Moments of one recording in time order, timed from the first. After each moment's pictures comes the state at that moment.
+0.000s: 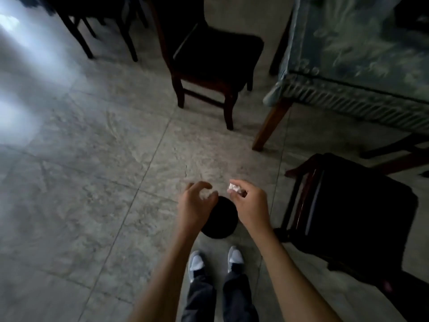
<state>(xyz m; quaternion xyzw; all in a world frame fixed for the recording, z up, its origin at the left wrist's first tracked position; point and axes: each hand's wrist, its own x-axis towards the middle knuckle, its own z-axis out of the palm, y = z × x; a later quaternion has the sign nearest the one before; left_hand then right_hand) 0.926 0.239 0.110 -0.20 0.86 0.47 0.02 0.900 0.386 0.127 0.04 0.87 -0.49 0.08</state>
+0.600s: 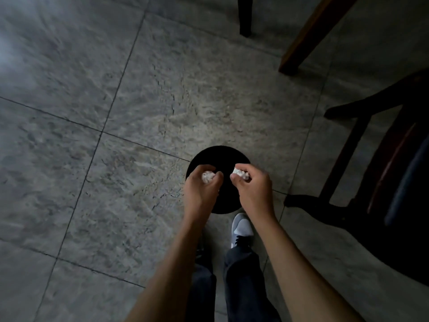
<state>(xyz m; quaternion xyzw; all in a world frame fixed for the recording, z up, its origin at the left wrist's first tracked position) 0.937 0.271 -0.242 -0.37 0.73 0.56 0.13 0.909 0.391 -0.238 0.17 0.83 -0.48 0.22</state>
